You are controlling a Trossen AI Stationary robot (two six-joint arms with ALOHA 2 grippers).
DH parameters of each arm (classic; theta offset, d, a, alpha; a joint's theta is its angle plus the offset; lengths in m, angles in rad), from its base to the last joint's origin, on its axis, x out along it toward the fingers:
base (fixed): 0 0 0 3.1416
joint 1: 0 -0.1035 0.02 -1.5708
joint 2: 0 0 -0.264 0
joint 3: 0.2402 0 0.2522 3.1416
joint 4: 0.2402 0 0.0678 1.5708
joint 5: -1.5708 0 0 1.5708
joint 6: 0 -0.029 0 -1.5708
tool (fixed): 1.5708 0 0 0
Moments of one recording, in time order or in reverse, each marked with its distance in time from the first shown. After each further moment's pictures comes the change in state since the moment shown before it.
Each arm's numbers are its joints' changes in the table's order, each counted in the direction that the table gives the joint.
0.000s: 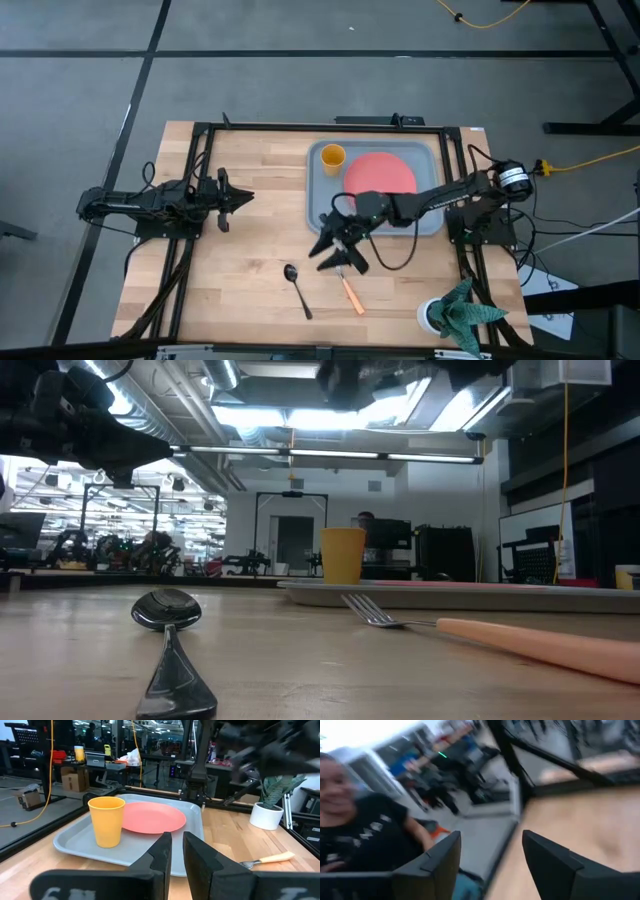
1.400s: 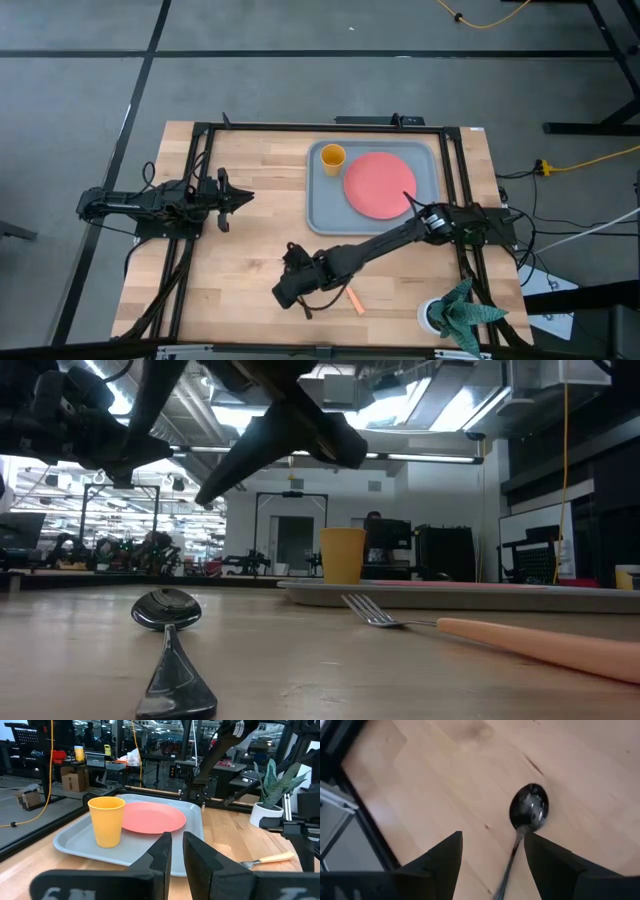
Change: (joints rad) left arm 0.000 0.000 0.000 0.000 0.000 0.000; right arm -0.226 -0.697 1.077 1.251 -0.708 -0.758
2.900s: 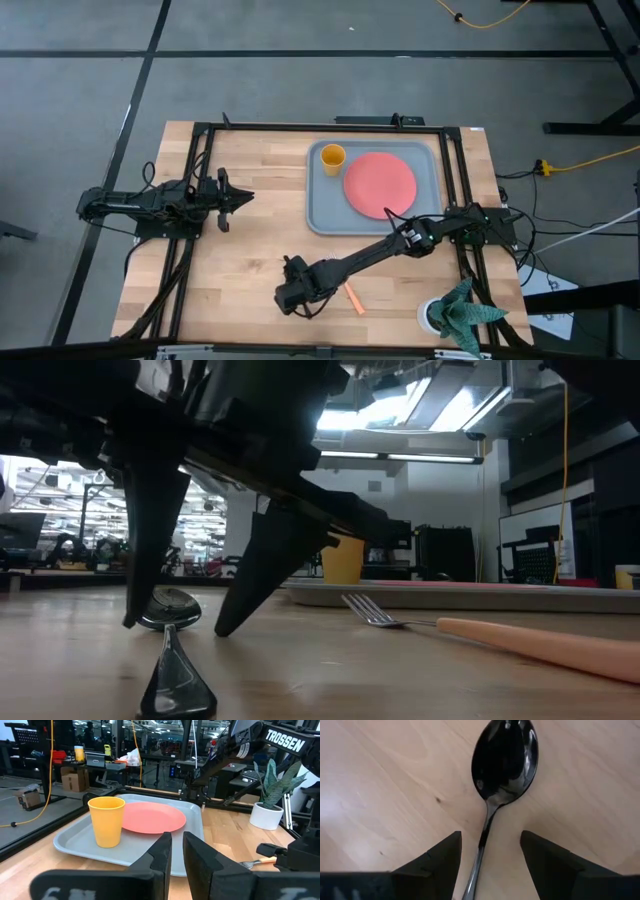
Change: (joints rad) left arm 0.000 0.000 0.000 0.000 0.000 0.000; right arm -0.018 -0.251 0.225 0.225 0.072 -0.092
